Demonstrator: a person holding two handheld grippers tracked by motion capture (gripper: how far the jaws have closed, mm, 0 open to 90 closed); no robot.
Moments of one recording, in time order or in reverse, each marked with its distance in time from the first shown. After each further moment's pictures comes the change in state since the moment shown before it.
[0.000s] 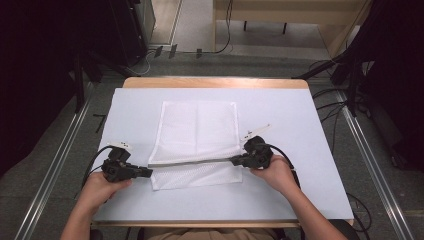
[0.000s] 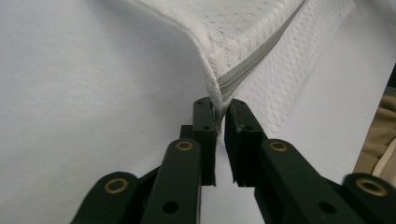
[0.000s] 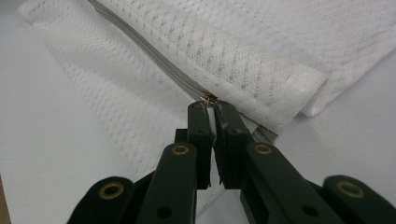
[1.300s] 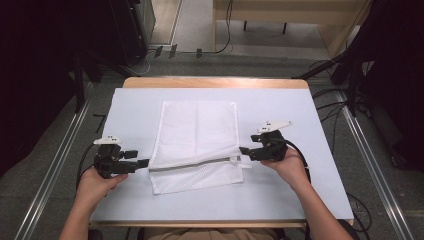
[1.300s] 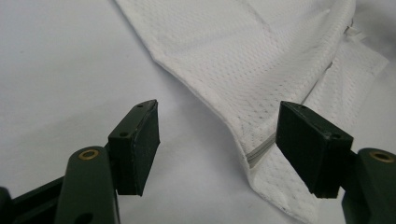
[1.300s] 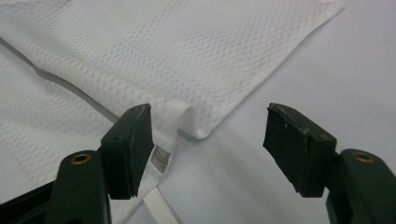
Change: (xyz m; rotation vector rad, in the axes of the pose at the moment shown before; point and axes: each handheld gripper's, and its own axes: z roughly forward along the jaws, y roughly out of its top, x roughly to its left) left arm -0.002 0.004 -0.021 -0.212 0.167 0.032; right arm -0.027 -0.008 -0.029 -0.225 -0.190 -0.013
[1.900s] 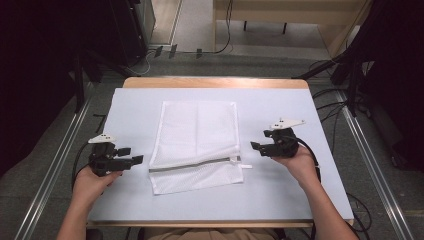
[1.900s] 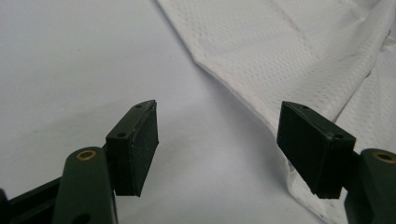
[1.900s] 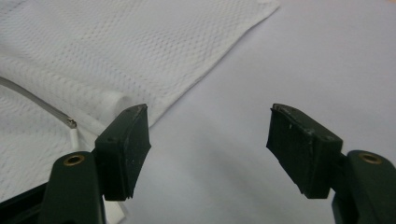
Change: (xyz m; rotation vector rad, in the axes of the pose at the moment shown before) left arm 0.016 -0.003 -0.005 -0.028 0.083 -0.029; right arm -0.027 -0.009 -0.015 -0.032 -0.099 0.021
